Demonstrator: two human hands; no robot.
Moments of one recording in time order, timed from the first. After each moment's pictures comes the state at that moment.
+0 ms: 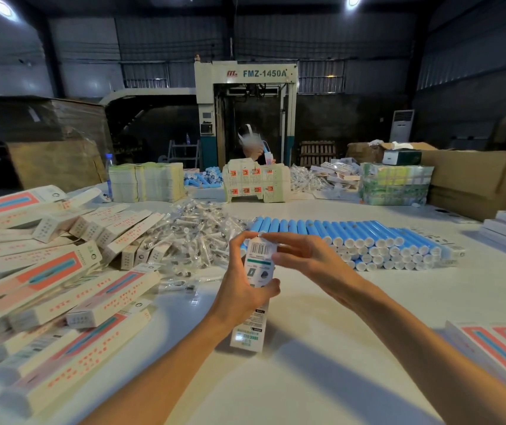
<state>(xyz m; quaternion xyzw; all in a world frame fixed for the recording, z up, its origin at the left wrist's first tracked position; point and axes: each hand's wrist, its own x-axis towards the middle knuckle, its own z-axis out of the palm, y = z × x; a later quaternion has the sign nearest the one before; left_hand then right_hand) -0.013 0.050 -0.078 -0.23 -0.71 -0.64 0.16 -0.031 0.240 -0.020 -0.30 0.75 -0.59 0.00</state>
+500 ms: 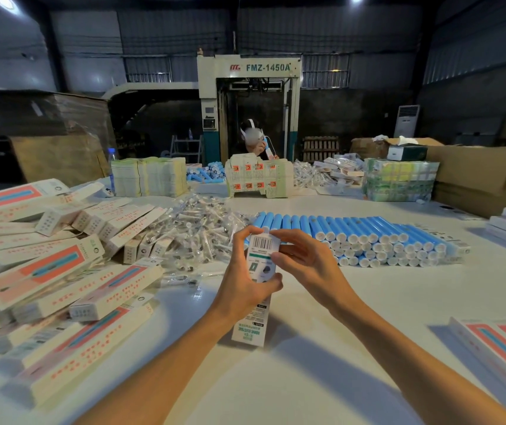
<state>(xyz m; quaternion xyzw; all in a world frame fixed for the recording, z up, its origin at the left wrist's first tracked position) -0.016 0.049 -0.079 -0.23 -0.72 -0.63 0.17 -0.018 0.224 -0.048 -0.31 0.70 -0.62 -0.14</state>
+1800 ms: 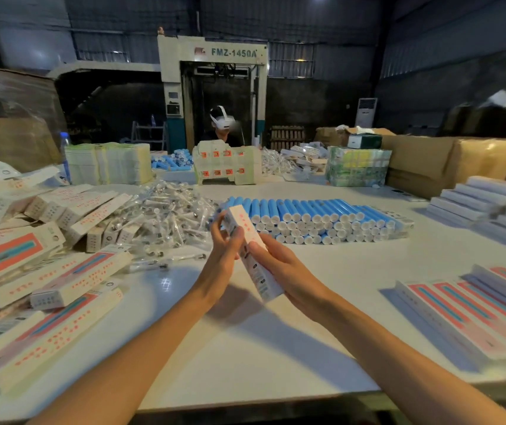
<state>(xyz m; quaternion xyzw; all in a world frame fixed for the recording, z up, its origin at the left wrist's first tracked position) -0.017 0.063 -0.085 -0.21 -0.69 -0.68 0.12 0.033 0.222 -0.060 -0.21 0.74 -0.64 0.02</state>
